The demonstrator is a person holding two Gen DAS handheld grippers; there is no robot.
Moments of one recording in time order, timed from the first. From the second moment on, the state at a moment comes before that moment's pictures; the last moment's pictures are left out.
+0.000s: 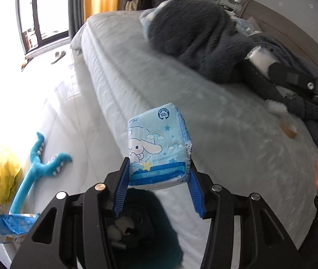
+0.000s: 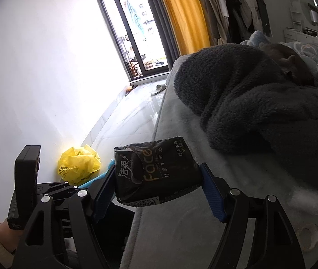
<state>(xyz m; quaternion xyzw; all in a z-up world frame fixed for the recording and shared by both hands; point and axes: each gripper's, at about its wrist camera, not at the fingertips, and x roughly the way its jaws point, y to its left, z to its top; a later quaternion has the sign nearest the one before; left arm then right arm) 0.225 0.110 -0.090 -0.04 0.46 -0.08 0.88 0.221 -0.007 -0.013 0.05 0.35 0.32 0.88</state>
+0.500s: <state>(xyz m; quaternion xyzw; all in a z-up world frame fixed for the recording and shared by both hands) 0.200 0.185 -0.119 -0.07 0.52 -0.03 0.85 0.202 0.083 -0.032 0.00 0.37 0.36 0.85</state>
